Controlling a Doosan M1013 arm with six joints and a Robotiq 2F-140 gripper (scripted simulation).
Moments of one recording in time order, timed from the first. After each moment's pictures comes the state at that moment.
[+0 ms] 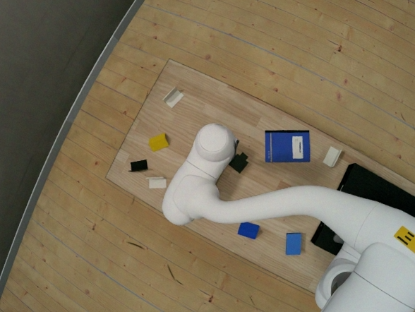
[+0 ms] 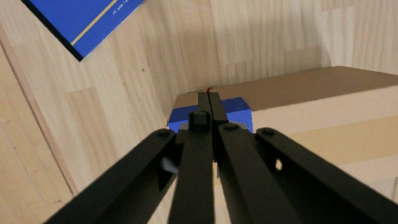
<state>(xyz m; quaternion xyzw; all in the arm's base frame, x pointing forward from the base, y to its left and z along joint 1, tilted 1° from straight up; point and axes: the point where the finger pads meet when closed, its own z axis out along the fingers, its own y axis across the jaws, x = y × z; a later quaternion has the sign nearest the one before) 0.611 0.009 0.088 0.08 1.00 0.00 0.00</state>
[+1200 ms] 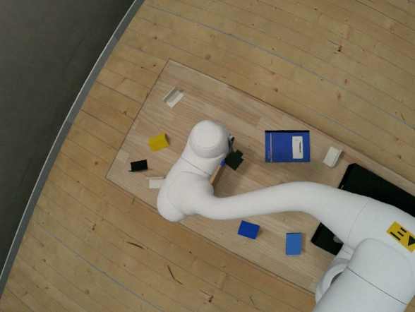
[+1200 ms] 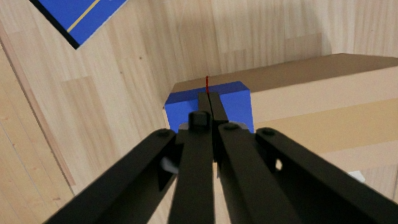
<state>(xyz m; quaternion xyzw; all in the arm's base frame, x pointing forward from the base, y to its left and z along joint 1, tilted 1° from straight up) 0.629 0.009 0.088 0.08 1.00 0.00 0.00</state>
